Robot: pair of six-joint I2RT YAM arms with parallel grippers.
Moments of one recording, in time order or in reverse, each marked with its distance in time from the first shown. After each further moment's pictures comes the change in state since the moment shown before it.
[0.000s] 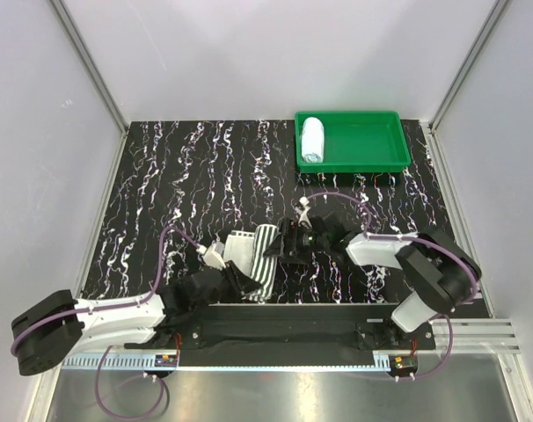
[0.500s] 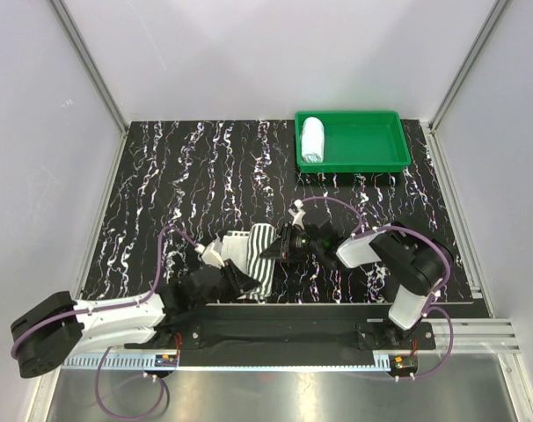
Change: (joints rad) left arm 0.024 0.003 0.000 -0.002 0.014 -0.004; right arm 0.040 0.192 -0.038 0.375 -0.004 0.099
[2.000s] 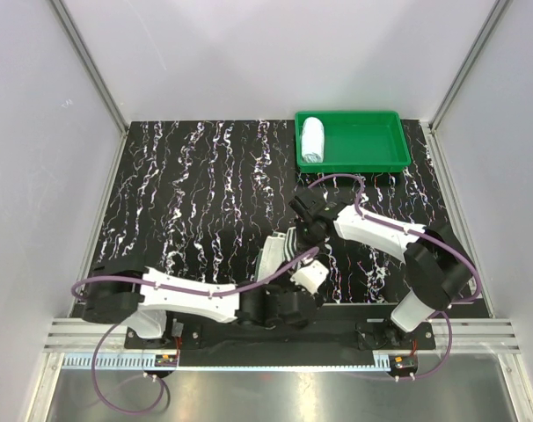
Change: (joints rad) left arm -0.520 0.579 0.823 -0.568 -0.475 0.718; right arm 0.014 -0.137 0.465 -1.323 0.394 -0.264
